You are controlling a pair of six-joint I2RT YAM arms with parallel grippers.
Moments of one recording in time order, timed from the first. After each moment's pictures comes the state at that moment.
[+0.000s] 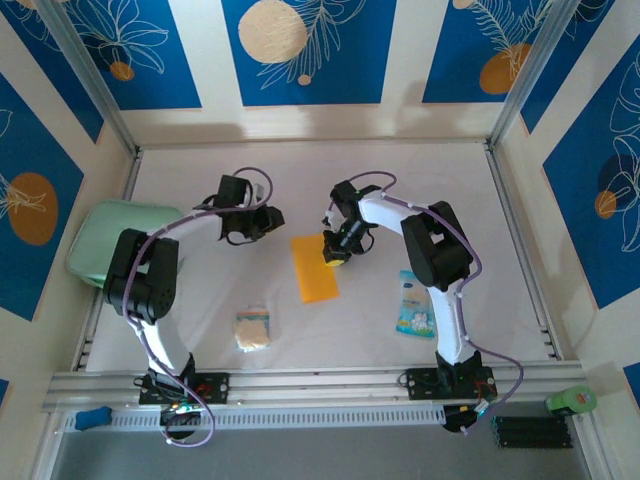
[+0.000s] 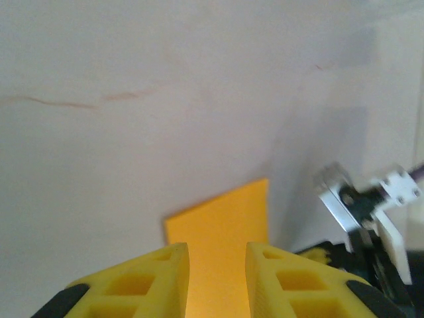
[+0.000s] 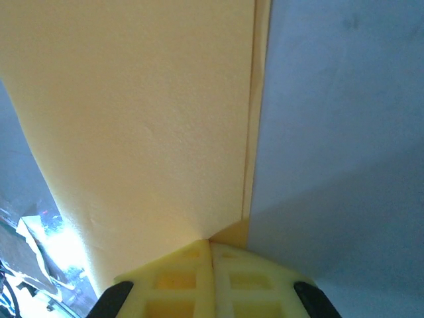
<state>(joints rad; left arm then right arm) -0.32 1.80 1.10 -0.18 0.52 -0.68 0.50 2.16 1.53 -0.90 -0.50 0.29</state>
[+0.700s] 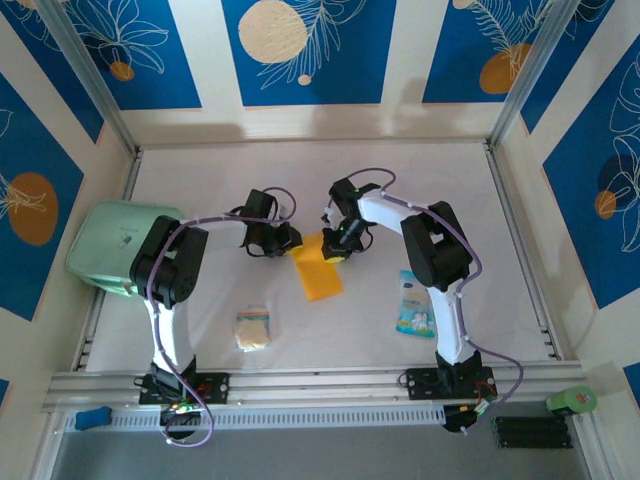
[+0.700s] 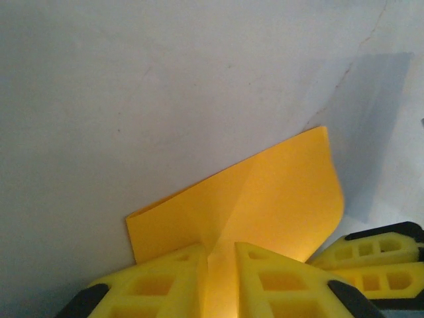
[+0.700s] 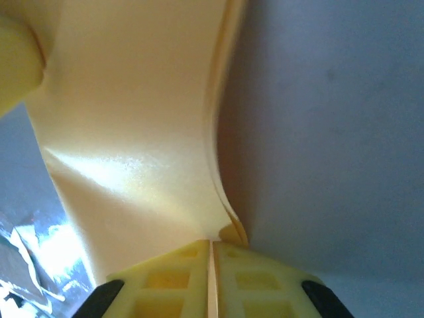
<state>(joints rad) -0.41 1.97 1.13 -0.17 0.52 -0.73 0.51 2.14 1.55 -0.89 -0.47 0.30</state>
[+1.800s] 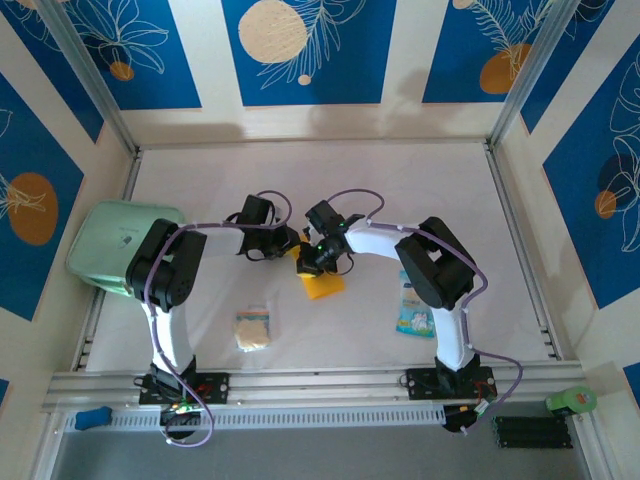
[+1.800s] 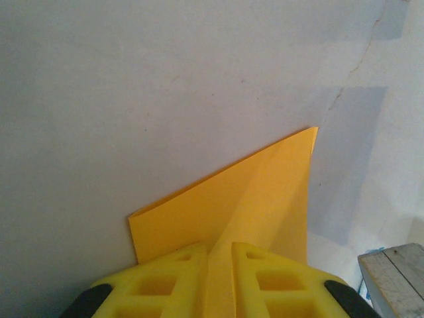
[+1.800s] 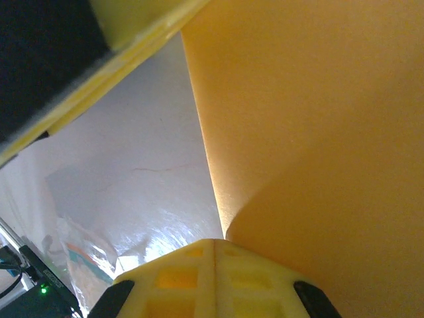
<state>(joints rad) -0.42 1.94 1.03 -0.02 0.50 -0.85 0.70 2.02 1.28 -0.44 -0.49 0.73</state>
